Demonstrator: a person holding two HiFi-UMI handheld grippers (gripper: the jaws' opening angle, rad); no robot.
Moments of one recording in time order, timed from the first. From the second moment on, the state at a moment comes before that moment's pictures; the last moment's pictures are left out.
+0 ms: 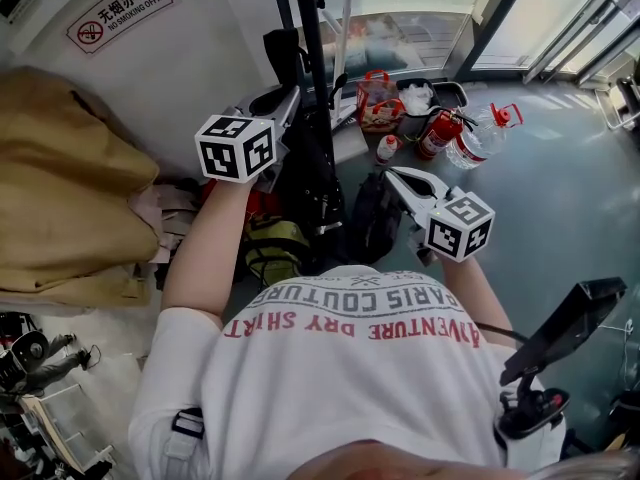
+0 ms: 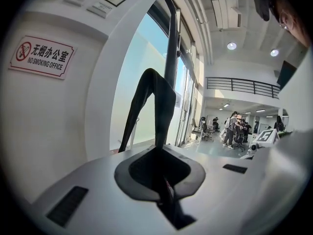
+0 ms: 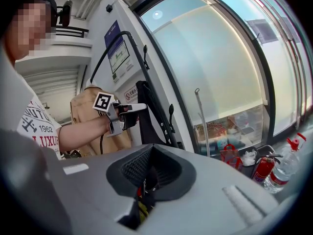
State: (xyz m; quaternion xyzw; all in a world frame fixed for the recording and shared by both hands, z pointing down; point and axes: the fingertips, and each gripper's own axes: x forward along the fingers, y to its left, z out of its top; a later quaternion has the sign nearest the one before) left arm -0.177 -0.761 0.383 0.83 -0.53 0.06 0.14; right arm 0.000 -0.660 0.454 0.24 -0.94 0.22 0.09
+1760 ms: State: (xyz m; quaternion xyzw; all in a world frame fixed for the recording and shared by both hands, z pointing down) left arm -0.151 -0.531 0.396 0.86 -0.46 0.03 0.20; right arm -0.031 -0.549 0.447 0.22 -0.95 0.22 0.10
